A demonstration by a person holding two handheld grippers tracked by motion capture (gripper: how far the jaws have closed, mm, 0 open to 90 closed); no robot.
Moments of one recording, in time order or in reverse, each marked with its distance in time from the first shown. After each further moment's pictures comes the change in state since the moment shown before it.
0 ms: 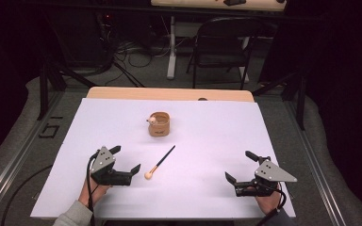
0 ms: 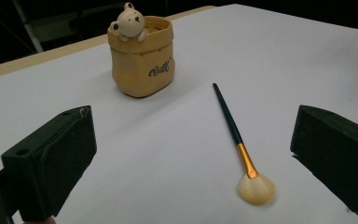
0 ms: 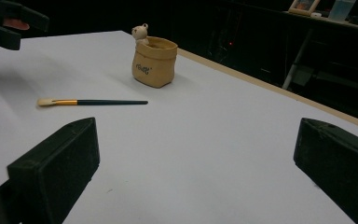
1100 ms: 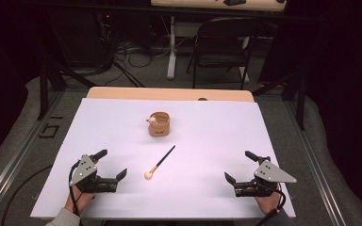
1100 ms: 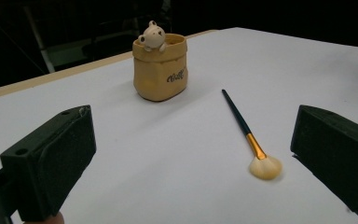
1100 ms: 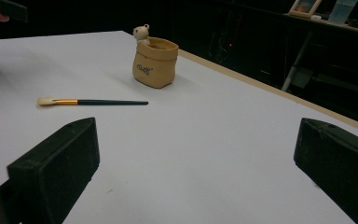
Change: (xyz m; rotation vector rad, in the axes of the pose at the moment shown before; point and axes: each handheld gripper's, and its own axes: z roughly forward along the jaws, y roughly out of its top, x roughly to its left) left arm 0.015 -0.025 -0.036 -0.122 0.012 0.013; right arm 0.002 0.000 0.000 -0.007 -0.002 -0.014
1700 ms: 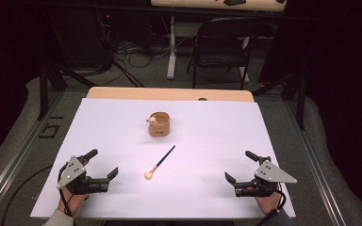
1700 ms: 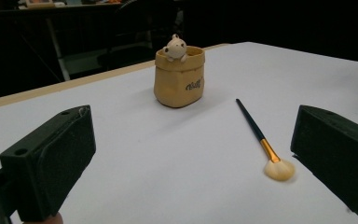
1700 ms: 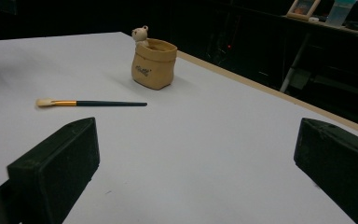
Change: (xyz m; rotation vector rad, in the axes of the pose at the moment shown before) left arm 0.012 -0.004 -0.020 -0.058 0.047 -0.025; right arm 0.000 0.000 -0.001 -0.005 -0.005 -0.001
